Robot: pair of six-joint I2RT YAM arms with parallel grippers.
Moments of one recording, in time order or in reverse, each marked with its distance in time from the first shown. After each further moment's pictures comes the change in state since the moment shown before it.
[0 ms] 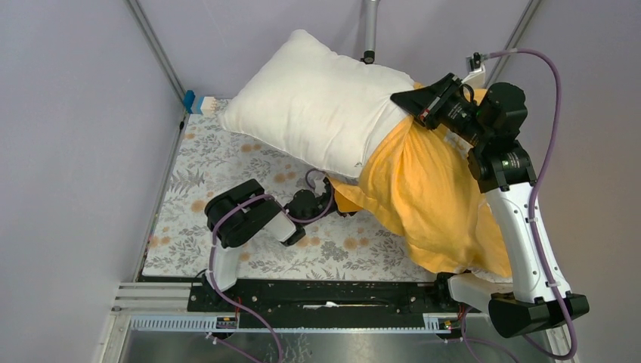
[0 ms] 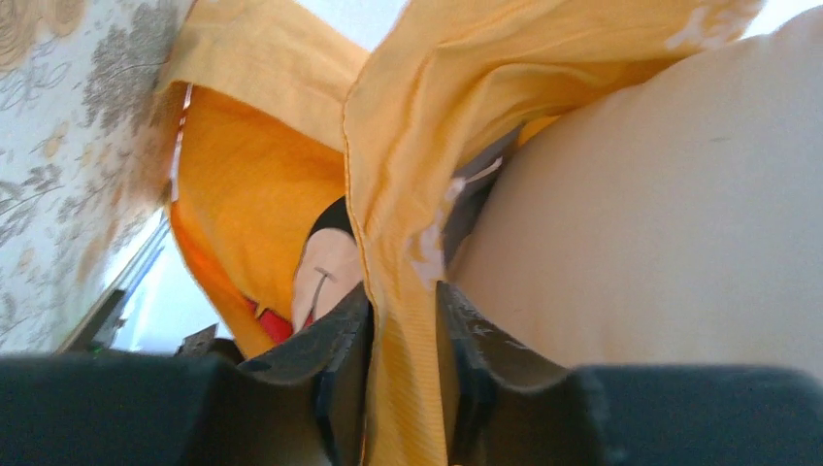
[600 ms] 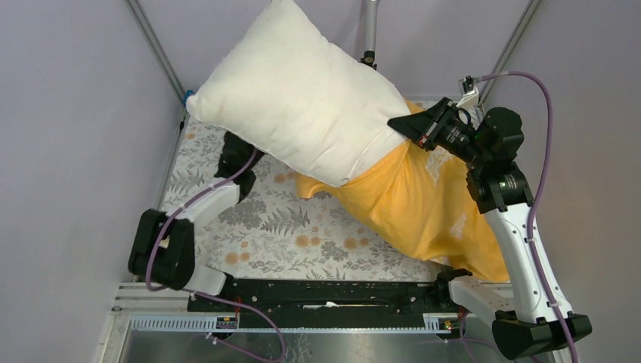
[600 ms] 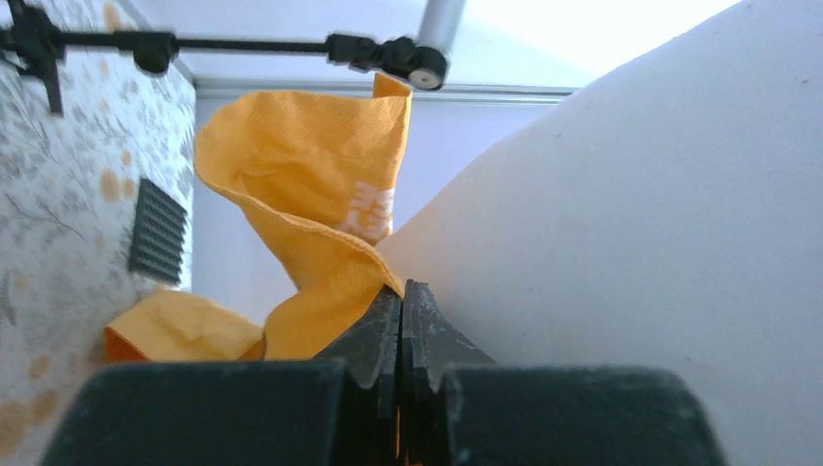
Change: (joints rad) left arm 0.513 -0.502 0.195 -0.615 0.060 0.356; right arm -0.001 -0.134 -0.201 0.069 -0.103 -0.035
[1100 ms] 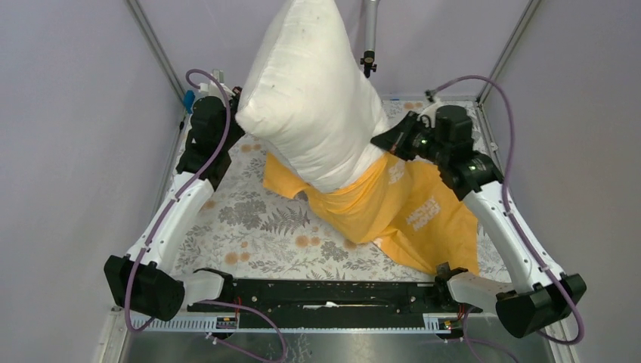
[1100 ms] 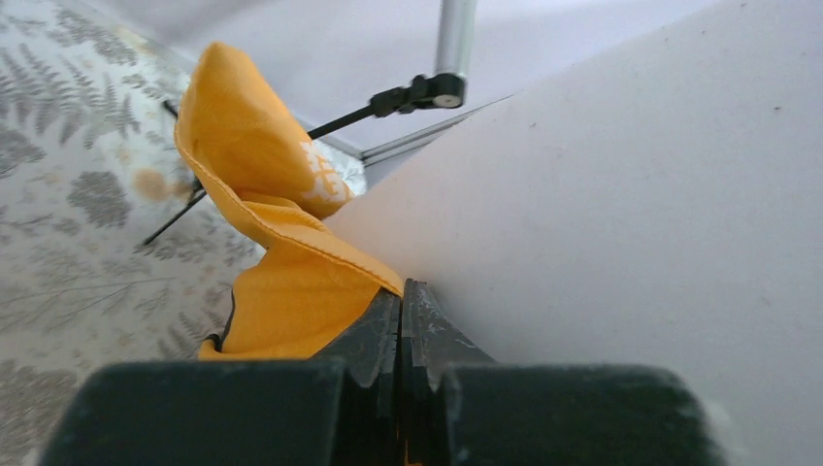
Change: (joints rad) left arm 0.076 -0.247 0.394 -0.779 -0.035 0.612; right arm 0.122 0.117 -0.020 -0.210 0.258 -0.170
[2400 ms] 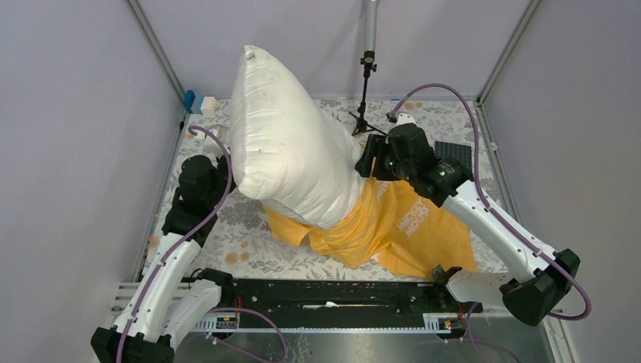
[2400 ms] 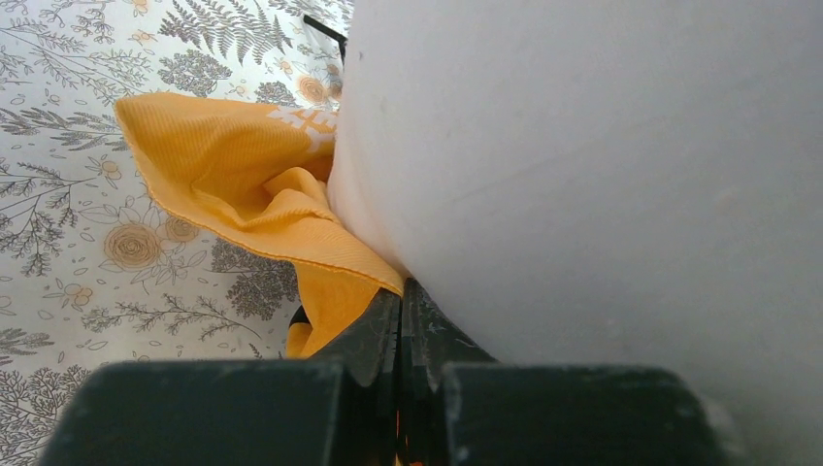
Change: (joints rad) left arm 0.024 -0.452 -0.447 -0.168 0.073 0.477; right arm 0.335 0.101 -0.003 -0.202 0.466 -0.221
